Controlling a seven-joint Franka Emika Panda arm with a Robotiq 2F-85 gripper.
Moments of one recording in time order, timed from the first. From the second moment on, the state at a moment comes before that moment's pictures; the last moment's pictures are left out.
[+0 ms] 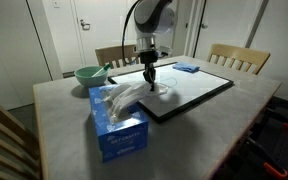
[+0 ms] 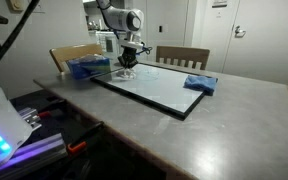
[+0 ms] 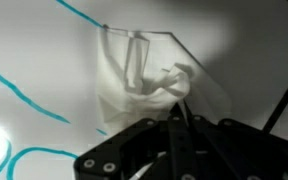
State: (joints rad) arm 0.03 0.78 0.19 -1.64 -0.03 2.12 -0.41
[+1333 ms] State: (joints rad) arm 0.03 0.90 0.17 -1.41 -0.04 2.00 -0.50
